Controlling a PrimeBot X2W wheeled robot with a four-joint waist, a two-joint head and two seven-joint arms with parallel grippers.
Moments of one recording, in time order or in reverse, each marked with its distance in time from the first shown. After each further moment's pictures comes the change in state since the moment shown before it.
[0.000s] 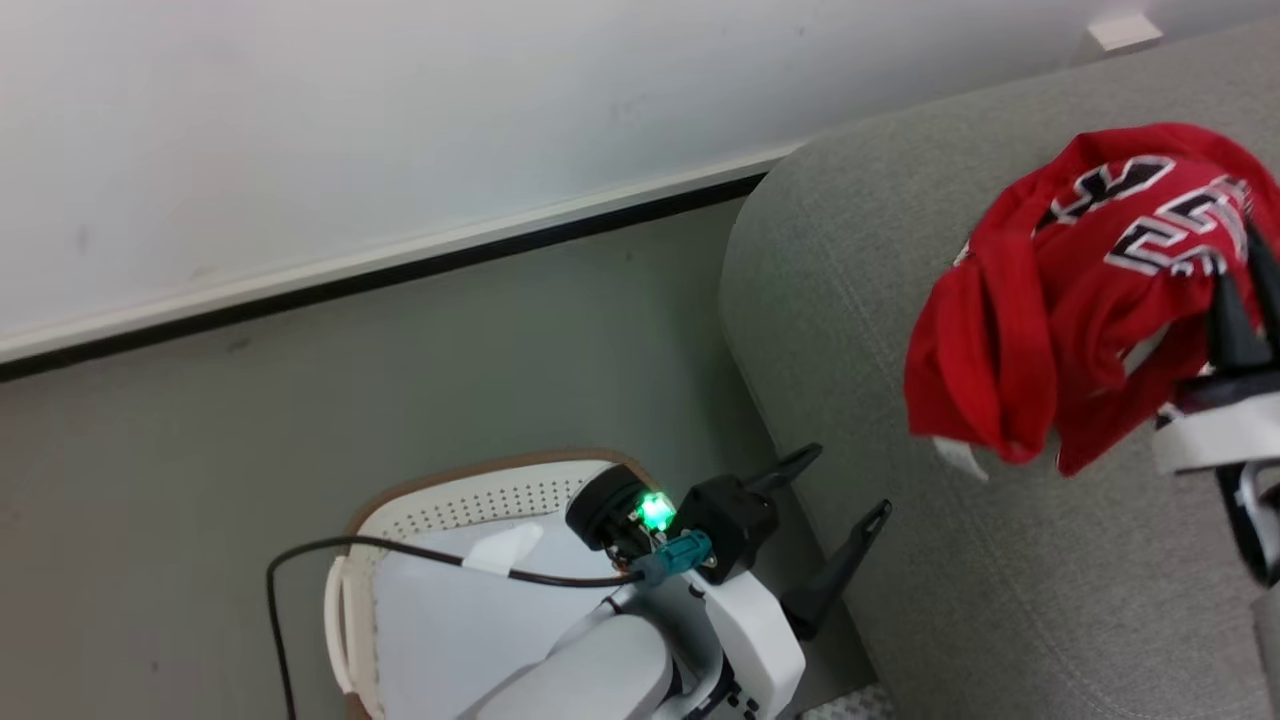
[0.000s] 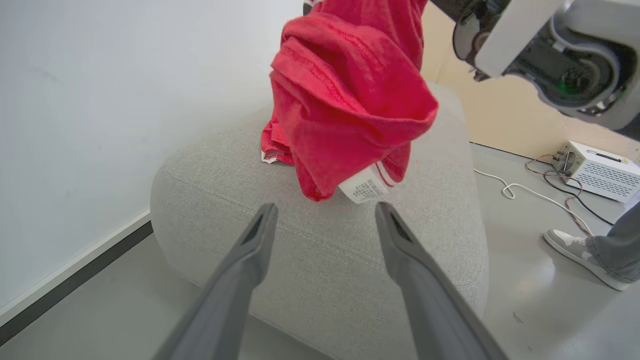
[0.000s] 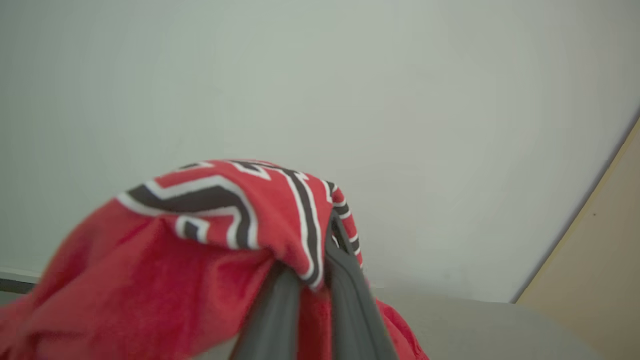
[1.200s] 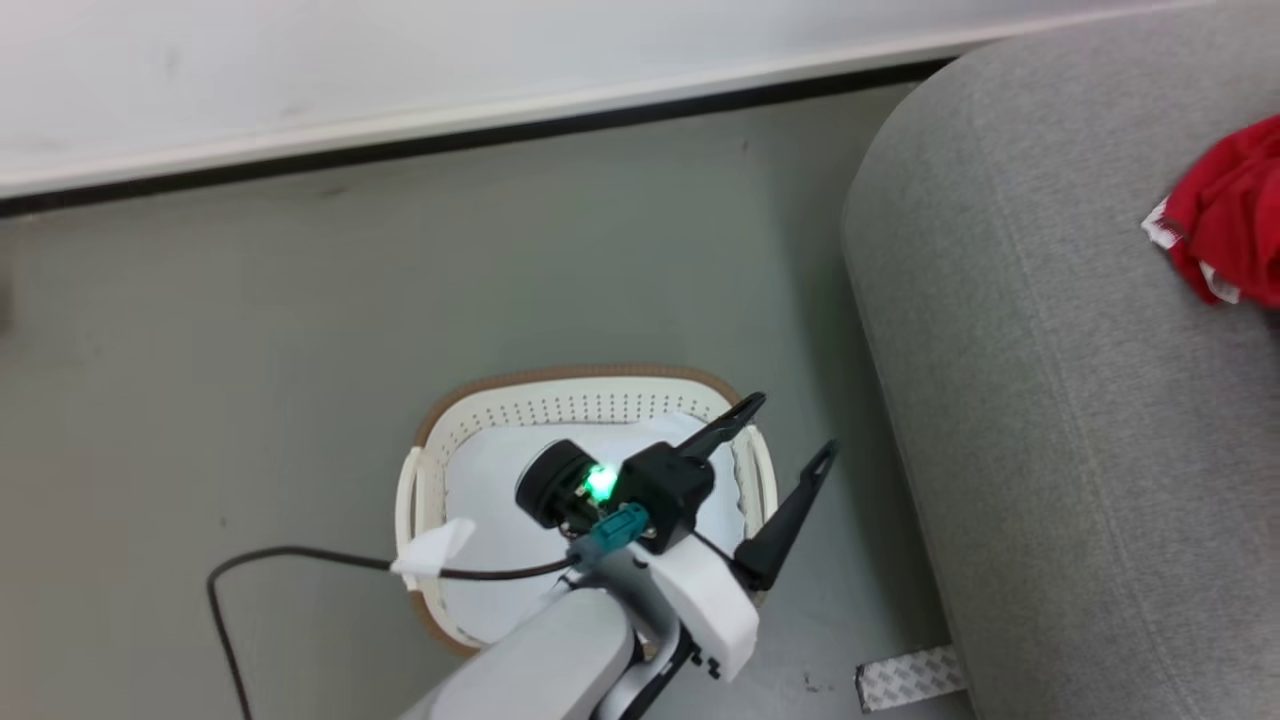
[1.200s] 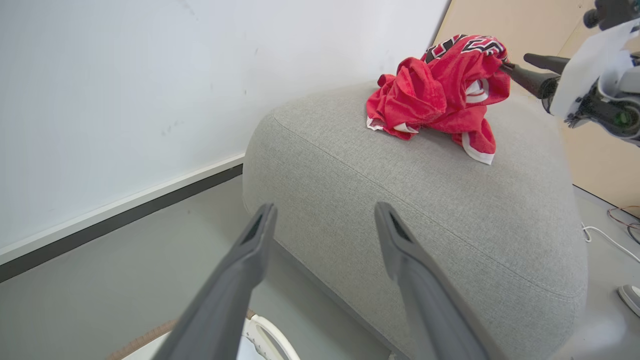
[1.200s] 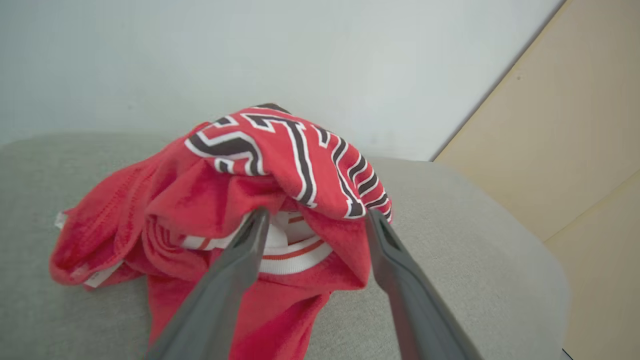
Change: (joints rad) left arm -0.040 0.036 0.026 -0.003 -0.029 0.023 -0.079; right arm -0.242 -0.128 -0.574 0.527 -0.333 0.000 0.003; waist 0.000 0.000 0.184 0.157
